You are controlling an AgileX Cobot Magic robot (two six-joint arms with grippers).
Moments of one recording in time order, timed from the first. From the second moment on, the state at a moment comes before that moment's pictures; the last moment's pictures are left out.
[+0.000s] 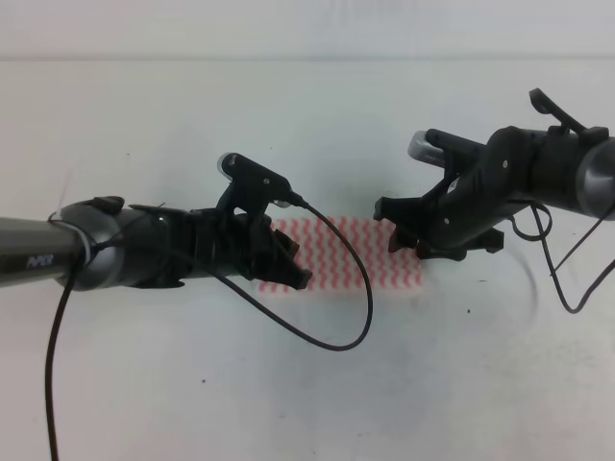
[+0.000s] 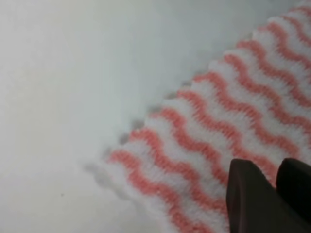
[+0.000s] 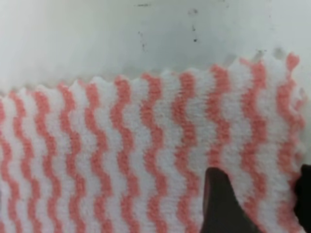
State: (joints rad) left arm -0.47 1.97 -1.11 -1.75 0.20 1.94; right arm 0.39 2.05 -1.40 0.32 0.57 0.28
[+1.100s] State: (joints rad) left arm -0.47 1.97 -1.11 -1.75 0.21 1.94; right arm 0.39 2.04 -1.40 0.31 0.60 0.23
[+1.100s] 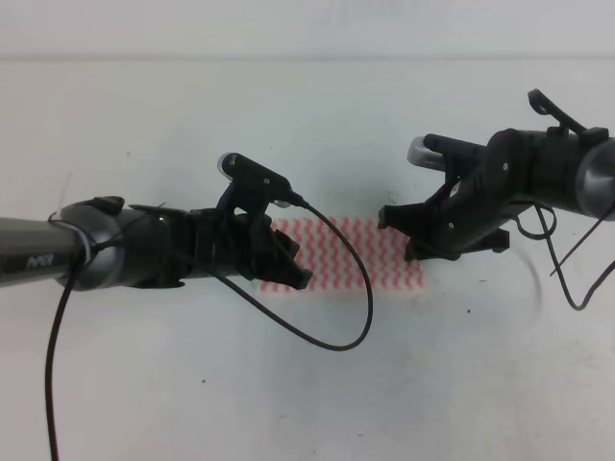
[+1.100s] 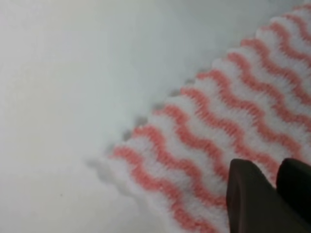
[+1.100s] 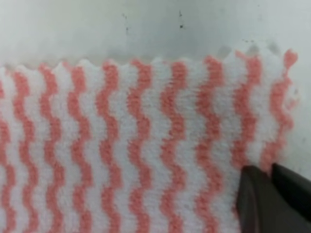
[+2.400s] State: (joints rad) left arm -0.47 1.90 -1.10 -1.73 0.28 1.96; right arm 0.39 1.93 -1.40 0.53 0.53 0.05
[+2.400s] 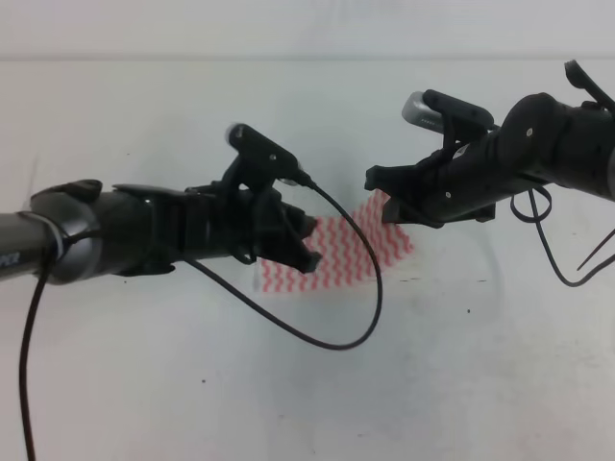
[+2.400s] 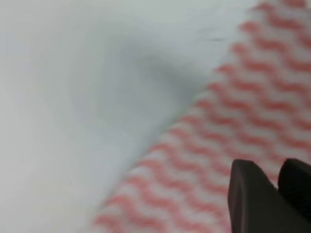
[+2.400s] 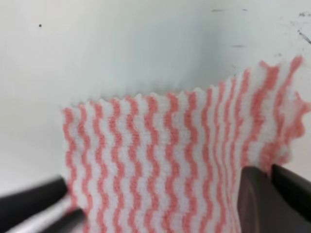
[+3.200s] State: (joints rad) left arm -0.42 1.96 -1.06 -1.74 0.35 1.93; right arm 0.39 1.93 -1.40 0.56 0.55 0.03
